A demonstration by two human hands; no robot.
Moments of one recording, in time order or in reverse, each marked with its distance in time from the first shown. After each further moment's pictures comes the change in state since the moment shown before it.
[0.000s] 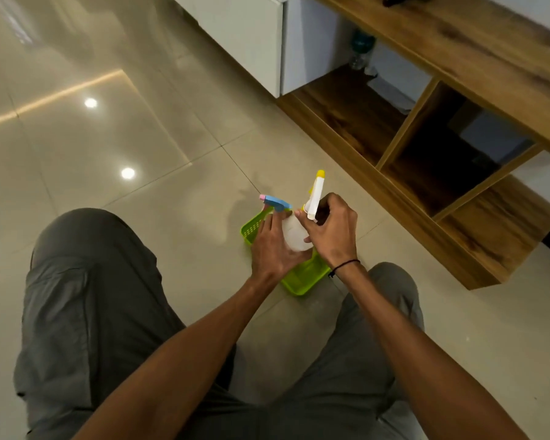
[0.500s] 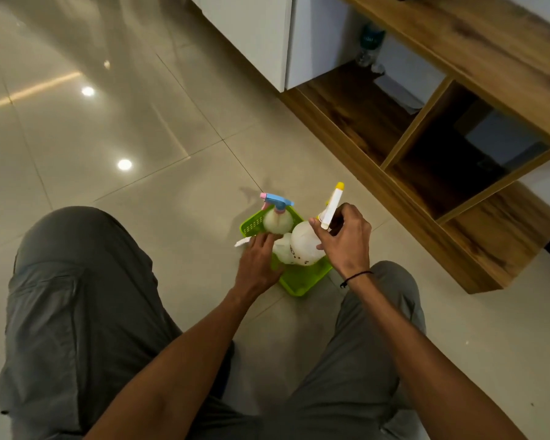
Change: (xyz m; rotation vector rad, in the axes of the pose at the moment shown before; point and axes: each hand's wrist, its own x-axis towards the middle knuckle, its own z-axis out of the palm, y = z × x) left_hand -0.017 -0.053 -0.006 0.280 -0.261 0.059; right_hand -0.006 0.031 -0.004 -0.090 0.045 -0.034
